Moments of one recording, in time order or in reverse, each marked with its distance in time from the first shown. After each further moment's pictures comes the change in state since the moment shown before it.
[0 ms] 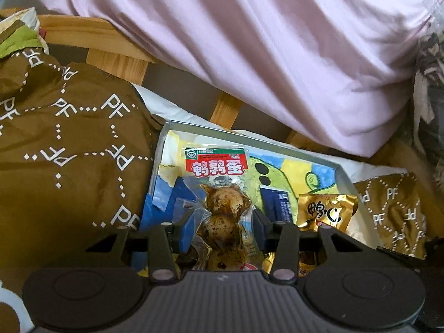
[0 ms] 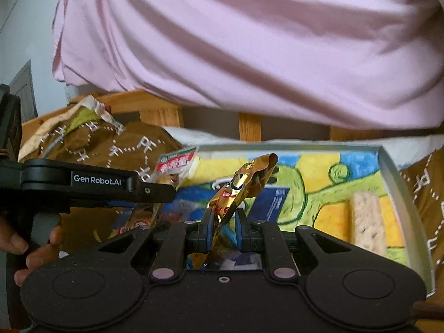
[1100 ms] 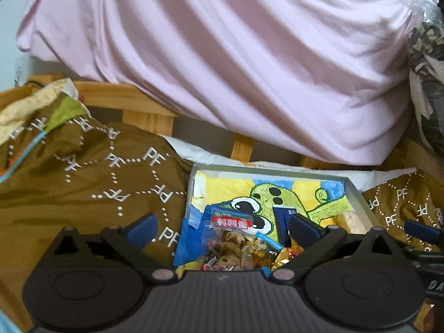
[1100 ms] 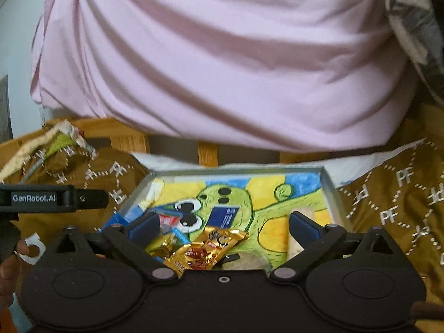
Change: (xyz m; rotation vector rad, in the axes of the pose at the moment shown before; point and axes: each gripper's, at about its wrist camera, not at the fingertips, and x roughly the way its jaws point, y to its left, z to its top) left arm -0.089 -0.038 -0.004 0.100 -0.153 0.182; right arm -0.083 -0.009 0.010 0.021 -0.143 -0.158
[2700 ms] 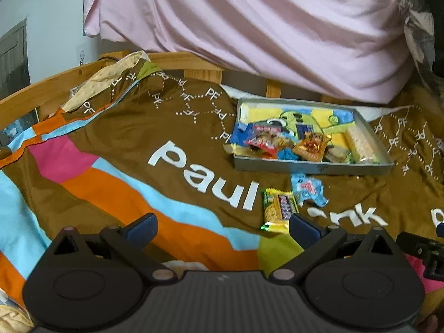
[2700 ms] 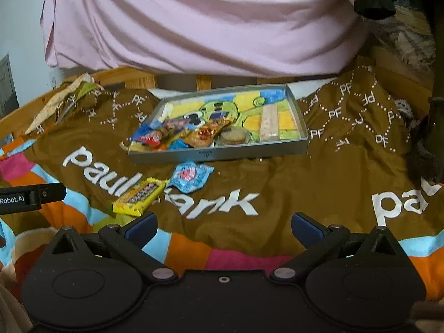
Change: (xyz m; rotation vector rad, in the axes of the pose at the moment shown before) left arm -0.164 -0.007 -0.098 0.054 0.159 0.208; right arm -0.164 0.015 -0.084 0.051 0.288 -0.044
